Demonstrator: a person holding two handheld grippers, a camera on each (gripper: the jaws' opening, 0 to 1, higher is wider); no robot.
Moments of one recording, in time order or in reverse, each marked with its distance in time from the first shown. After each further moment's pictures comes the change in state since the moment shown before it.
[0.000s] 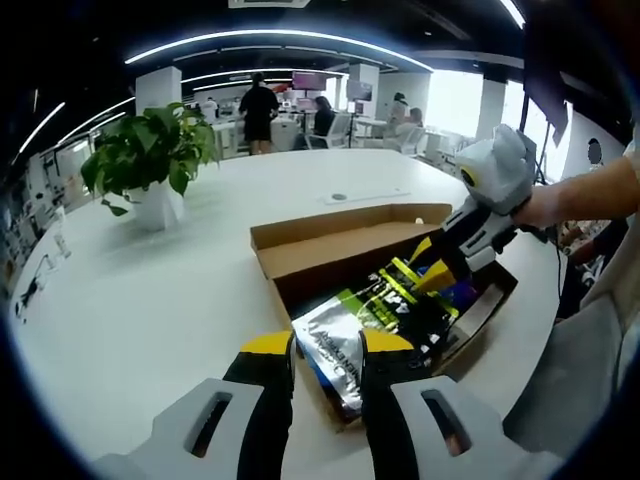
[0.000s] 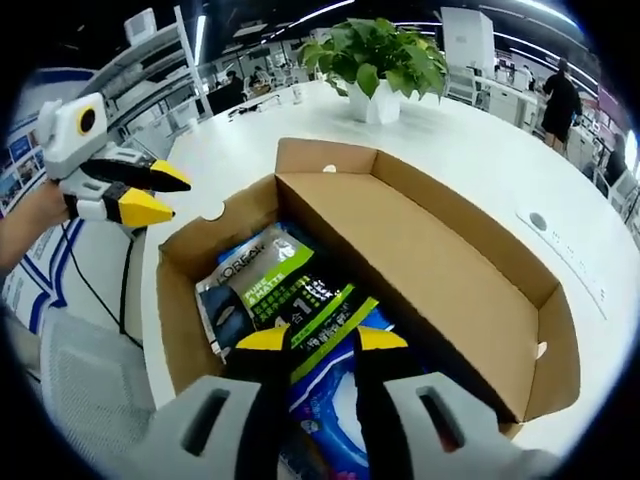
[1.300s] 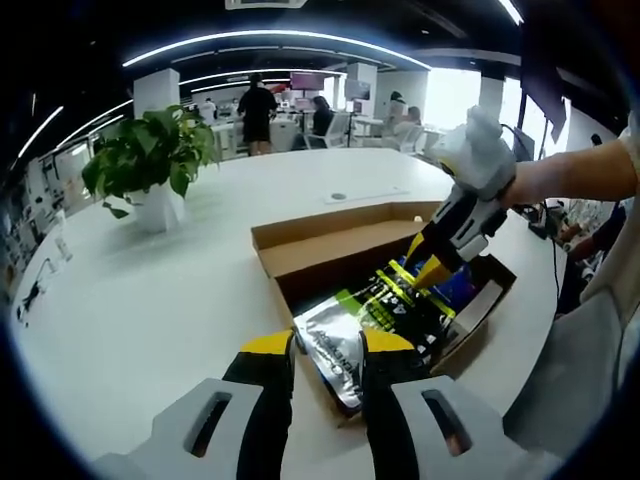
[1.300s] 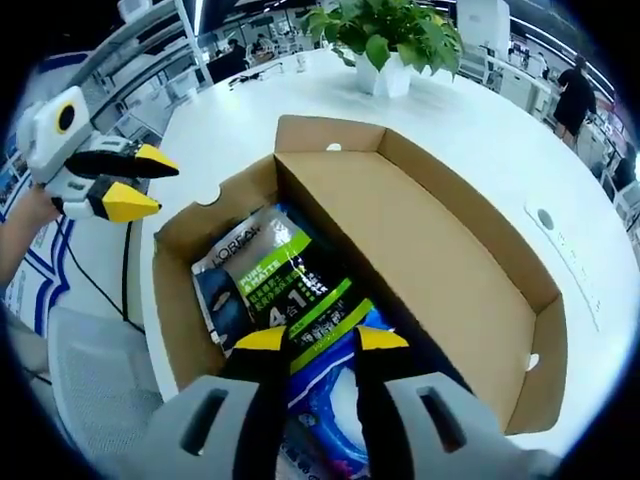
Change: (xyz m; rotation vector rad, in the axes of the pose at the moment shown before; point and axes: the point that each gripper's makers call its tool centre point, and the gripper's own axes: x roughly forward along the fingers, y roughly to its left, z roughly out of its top) left arm -0.005 0.003 -0.002 0.015 0.002 0.001; right arm 0.004 0.000 -0.002 -0.015 0.172 0.010
